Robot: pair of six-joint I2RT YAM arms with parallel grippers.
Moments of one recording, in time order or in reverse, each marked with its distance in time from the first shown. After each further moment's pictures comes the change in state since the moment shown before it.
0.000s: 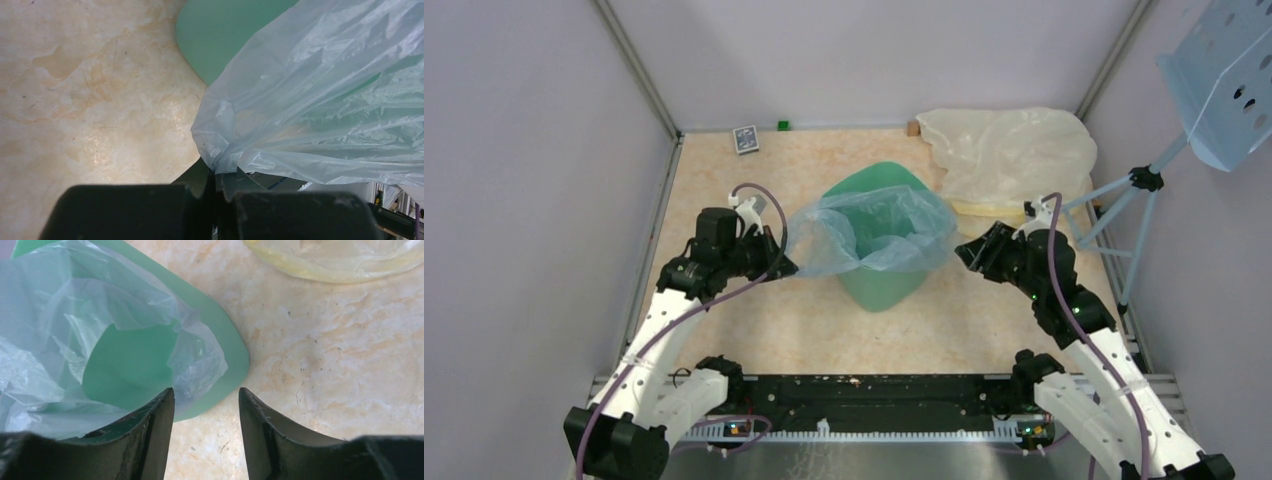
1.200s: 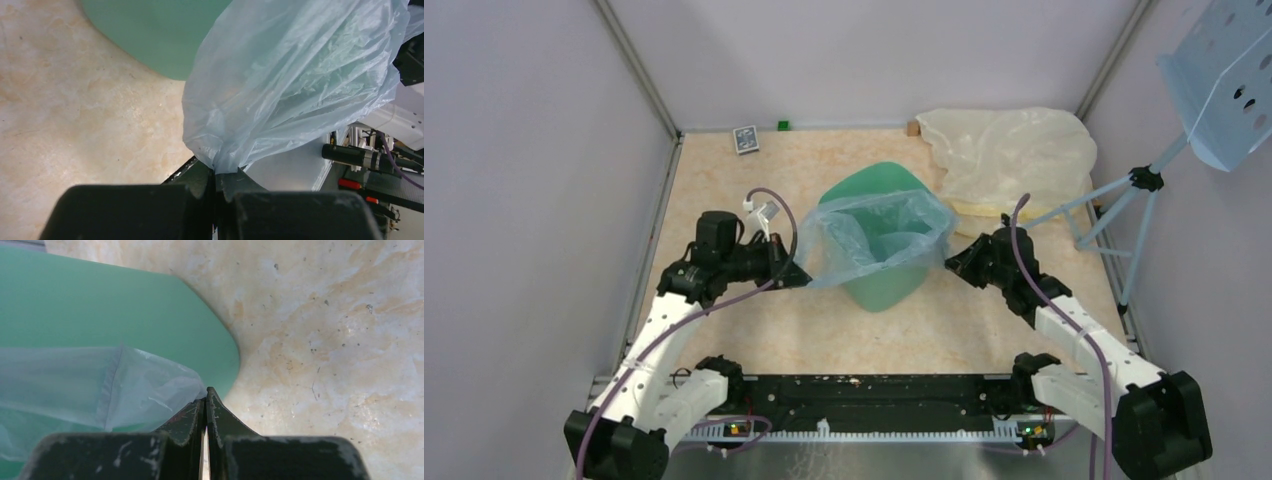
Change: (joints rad) left arm 0.000 -0.025 -0.026 0.018 0.279 0.002; right arm -0.002 0.249 -0.159 0.256 -0.041 0.267
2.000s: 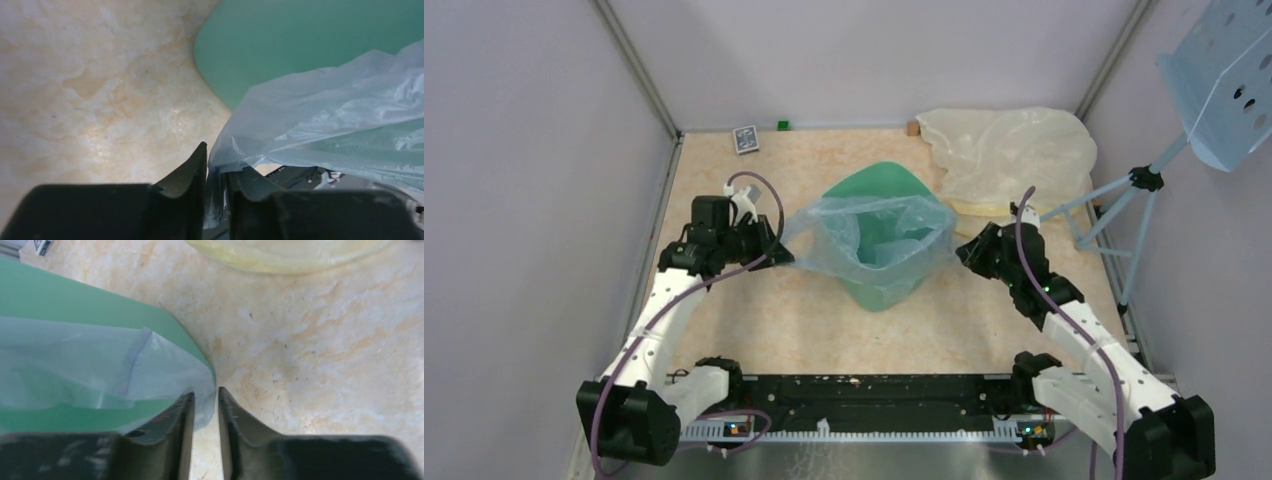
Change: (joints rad) left arm 0.108 0.155 0.052 -0.001 -0.195 0.077; right arm 0.000 -0.028 0.049 -0.053 0.142 -0.191
